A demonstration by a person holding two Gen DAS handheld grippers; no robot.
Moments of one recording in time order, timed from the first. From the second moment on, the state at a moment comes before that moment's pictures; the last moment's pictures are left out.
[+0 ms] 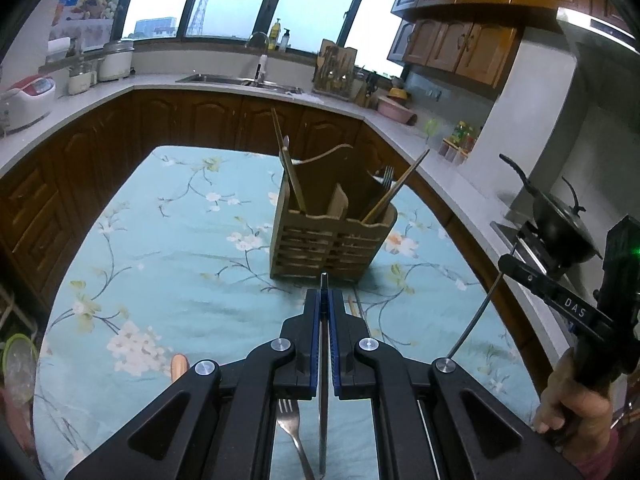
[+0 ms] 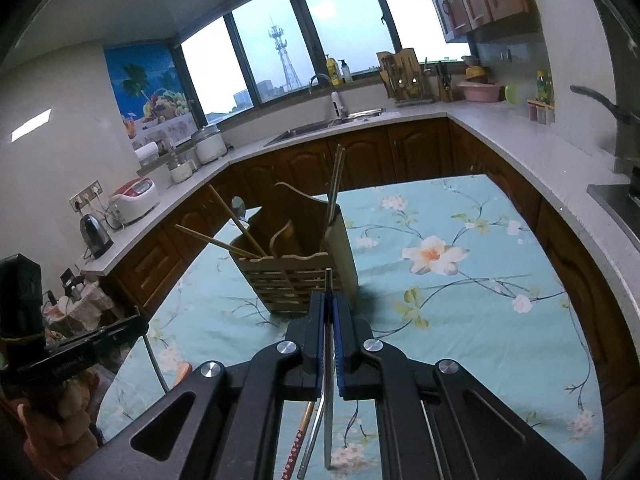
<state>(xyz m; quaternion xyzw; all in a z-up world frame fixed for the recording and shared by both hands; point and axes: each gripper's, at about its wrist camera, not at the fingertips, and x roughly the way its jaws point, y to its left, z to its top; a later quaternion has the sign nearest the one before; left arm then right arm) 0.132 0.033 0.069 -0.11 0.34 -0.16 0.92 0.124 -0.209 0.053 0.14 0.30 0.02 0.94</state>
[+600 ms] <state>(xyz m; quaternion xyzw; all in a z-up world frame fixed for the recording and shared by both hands) 0.123 0.058 0.086 -0.16 0.29 -0.14 0.93 0.123 -0.206 0.070 0.14 0.26 0.02 0.95</state>
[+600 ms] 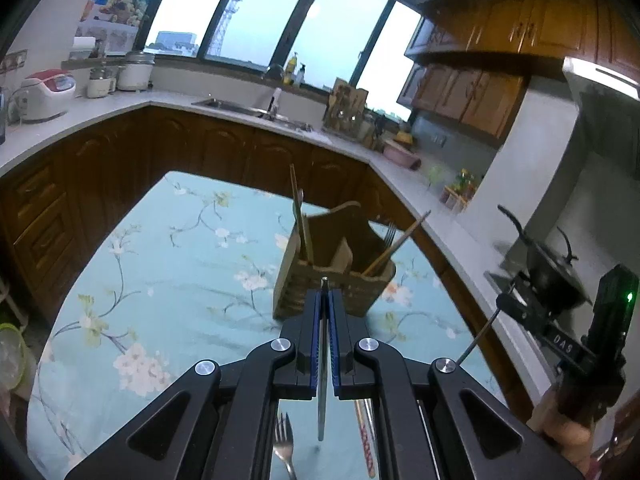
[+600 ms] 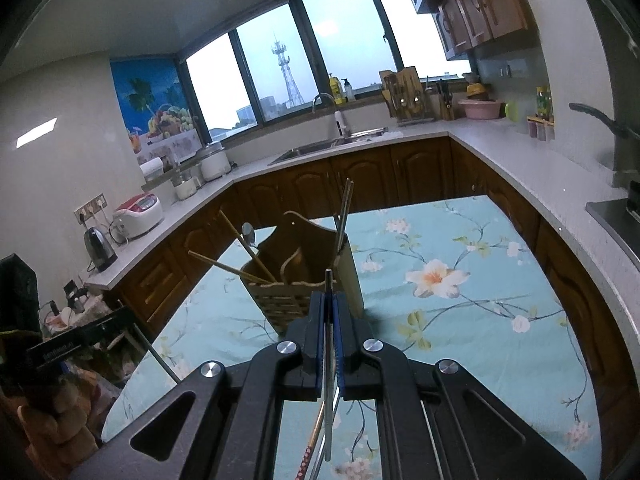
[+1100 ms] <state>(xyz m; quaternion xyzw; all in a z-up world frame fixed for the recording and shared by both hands) 0.144 0.061 0.114 -0.18 0.21 -0.15 0.95 0.147 -0.207 0.102 0.13 0.21 0.03 0.97</state>
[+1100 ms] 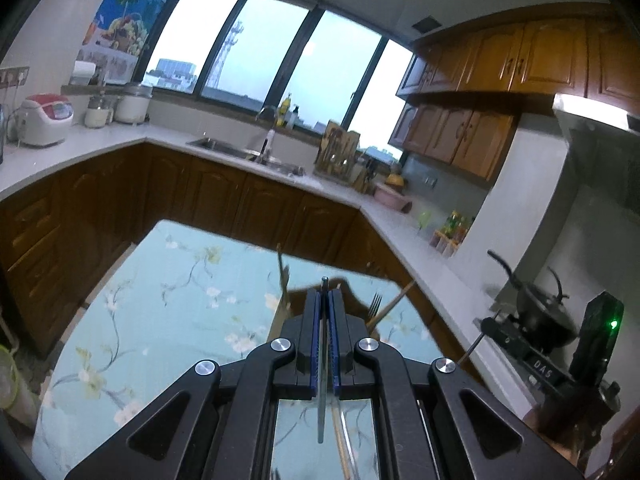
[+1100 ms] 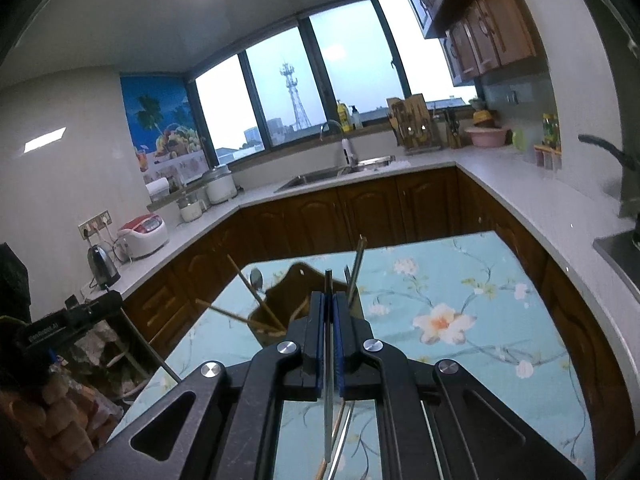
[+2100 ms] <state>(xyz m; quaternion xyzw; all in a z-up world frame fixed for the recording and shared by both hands) 0.273 0.033 0.059 -0.17 0.14 -0.11 0.97 0.252 -0.217 0.118 0.14 0.12 0.01 0.98</state>
